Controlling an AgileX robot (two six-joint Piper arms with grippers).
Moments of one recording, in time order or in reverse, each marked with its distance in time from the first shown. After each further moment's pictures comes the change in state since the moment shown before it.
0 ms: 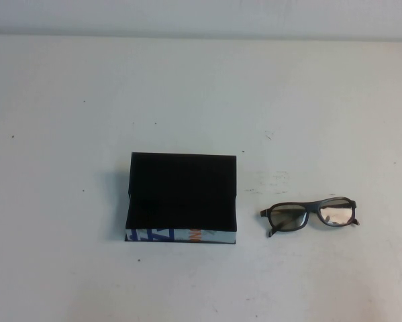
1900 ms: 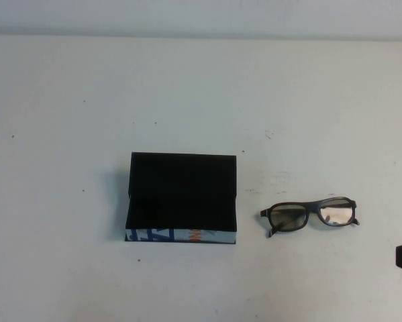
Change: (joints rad) right arm 0.016 0.847 -0.650 0.302 0.577 -0.216; left arm 0.000 0.000 0.000 0.000 0.000 0.000
